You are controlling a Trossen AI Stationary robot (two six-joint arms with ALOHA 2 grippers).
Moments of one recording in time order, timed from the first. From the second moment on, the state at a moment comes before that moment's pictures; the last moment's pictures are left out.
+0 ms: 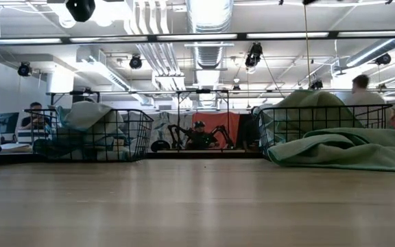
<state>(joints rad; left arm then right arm) 0.27 0.64 0.85 -0.27 0.30 -0.46 0.31 1.14 1.35 -1.11 0.45 0.47</state>
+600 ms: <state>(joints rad) 0.08 0.86 1.02 -0.24 0.21 -0.39 0.31 0.85 0.89 -1.12 0.27 0.84</state>
